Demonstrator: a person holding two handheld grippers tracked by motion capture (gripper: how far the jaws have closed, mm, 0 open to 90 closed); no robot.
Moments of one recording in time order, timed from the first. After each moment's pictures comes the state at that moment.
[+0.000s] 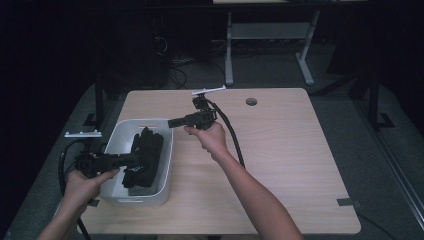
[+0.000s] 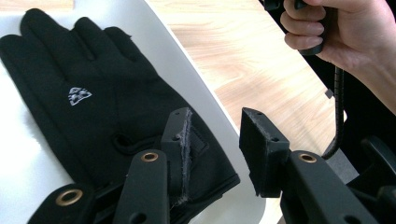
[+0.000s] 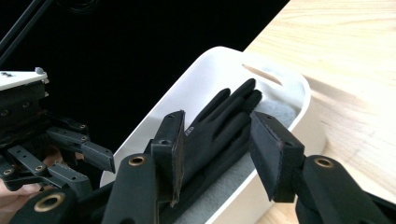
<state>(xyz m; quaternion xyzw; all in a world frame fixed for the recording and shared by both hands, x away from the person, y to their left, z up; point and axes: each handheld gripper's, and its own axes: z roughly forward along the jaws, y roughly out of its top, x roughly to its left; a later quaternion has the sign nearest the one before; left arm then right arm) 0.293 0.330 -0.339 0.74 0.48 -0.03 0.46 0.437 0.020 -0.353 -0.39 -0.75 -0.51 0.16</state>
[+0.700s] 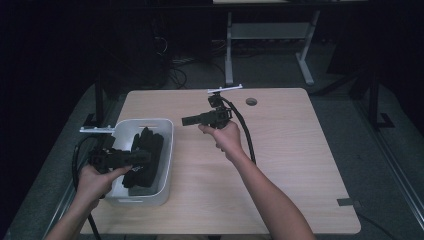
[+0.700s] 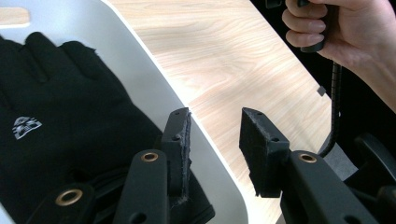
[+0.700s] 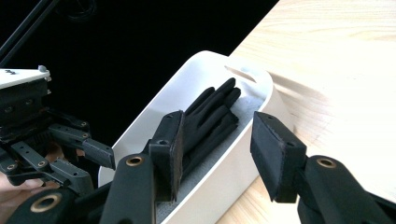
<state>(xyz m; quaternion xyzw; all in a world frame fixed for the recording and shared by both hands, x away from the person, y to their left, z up) 0.302 0.301 -0.335 0.75 0.46 -0.04 0.46 0.433 -0.019 -0.347 -0.40 -0.74 -0.52 0.15</state>
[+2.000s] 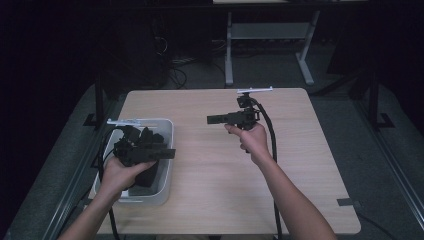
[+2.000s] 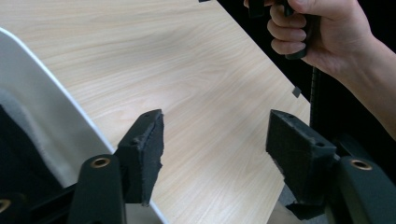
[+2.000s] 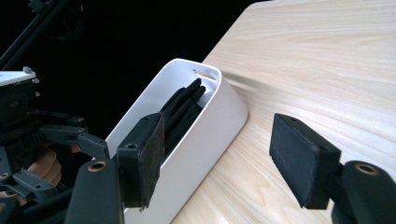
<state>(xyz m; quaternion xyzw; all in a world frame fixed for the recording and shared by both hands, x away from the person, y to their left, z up) 0.317 0.244 -0.326 0.77 0.42 -0.06 0.47 0.423 -0.091 -0.347 -0.44 -0.72 -0.52 0.13</state>
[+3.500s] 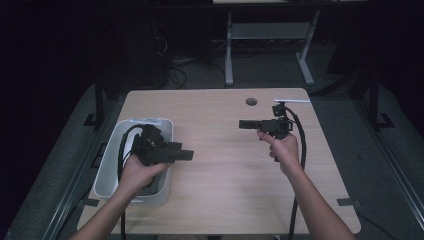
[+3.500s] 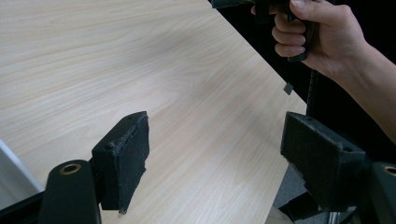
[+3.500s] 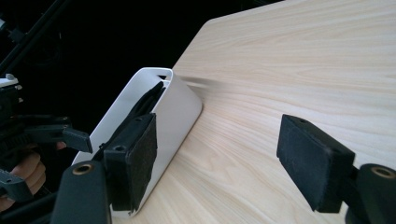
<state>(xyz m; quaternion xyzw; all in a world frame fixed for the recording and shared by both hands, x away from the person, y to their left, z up) 0.322 0.201 -0.330 0.79 0.40 -0.07 0.47 0.401 -0.177 -0.366 -0.50 -0.68 -0.54 0.10</state>
